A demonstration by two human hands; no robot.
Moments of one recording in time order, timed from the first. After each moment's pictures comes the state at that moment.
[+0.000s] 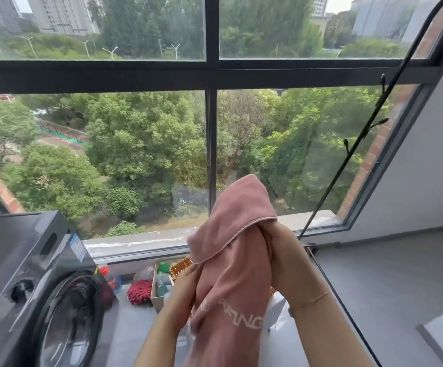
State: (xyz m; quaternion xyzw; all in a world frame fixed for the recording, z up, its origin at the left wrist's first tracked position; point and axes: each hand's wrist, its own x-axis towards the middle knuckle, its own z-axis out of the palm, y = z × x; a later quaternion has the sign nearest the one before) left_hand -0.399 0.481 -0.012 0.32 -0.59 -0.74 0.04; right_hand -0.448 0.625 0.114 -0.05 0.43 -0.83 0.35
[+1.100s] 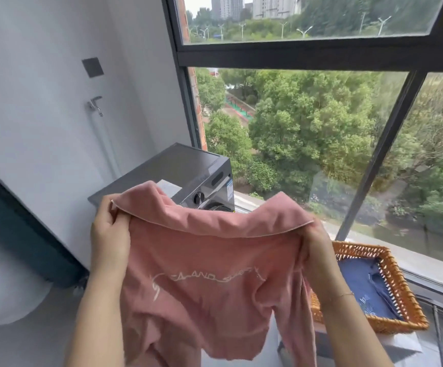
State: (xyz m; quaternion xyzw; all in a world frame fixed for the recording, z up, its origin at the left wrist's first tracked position) left_hand -0.100 0.438 0.105 0.51 -0.57 -0.33 0.55; right_hand -0.377 0.550 0.035 -0.20 0.55 -0.73 0.37
